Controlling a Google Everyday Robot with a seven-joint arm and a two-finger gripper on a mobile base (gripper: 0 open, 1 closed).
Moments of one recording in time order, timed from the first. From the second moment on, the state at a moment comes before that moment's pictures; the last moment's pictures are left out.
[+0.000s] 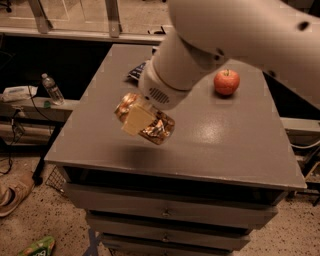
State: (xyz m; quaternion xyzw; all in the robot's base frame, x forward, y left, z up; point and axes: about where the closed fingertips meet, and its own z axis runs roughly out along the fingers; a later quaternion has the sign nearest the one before) arm 0.481 0.044 0.916 -0.57 0.77 0.12 0.26
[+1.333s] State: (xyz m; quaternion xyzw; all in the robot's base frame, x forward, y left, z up) arm 0.508 0.054 0.937 -0.54 0.68 0.24 0.42
